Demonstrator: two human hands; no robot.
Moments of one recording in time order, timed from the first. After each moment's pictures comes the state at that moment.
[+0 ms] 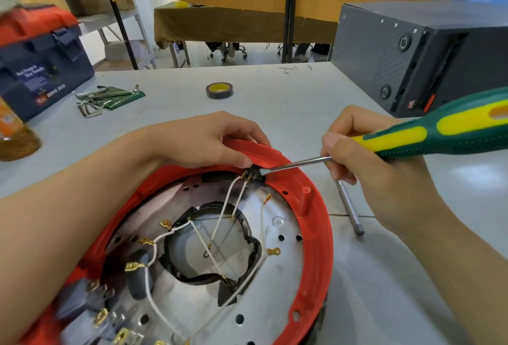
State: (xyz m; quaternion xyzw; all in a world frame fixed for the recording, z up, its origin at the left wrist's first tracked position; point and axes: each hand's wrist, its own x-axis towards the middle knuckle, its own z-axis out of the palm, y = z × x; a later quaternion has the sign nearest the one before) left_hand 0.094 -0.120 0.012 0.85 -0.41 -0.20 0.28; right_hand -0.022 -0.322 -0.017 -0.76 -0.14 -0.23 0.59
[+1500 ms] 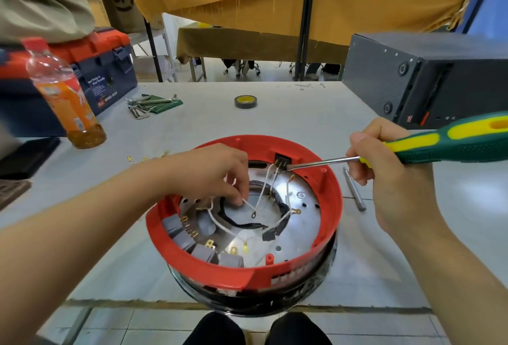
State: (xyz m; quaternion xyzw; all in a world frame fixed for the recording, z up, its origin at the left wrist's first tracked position) left_hand 0.025 -0.063 0.011 0.89 -0.43 -0.12 0.09; right_hand -0.067 -0.288 -0.009 -0.70 -0.08 -0.33 0.63
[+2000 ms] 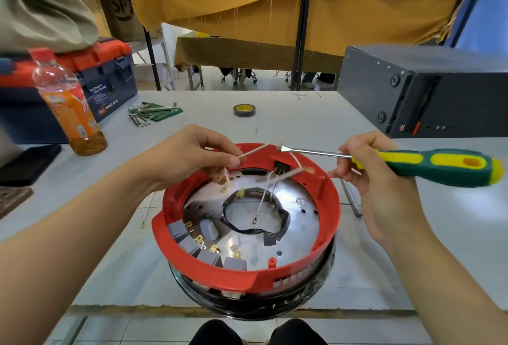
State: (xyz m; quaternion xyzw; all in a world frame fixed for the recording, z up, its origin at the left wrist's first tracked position) left_hand 0.029 -0.039 0.019 0.80 -0.27 -0.11 0.52; right_hand -0.066 -0.283 -0.014 -0.63 -0.05 -0.29 0.72
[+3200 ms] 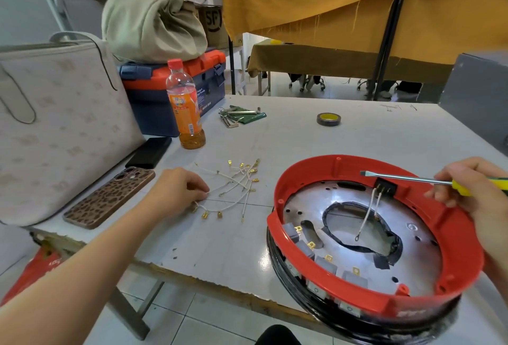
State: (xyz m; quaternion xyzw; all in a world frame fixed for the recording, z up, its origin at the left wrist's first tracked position) left_hand 0.017 0.131 -0.034 0.96 0.01 0.04 0.27; right_hand -0.032 -0.273 -0.028 -0.66 -0.07 -0.25 0.71
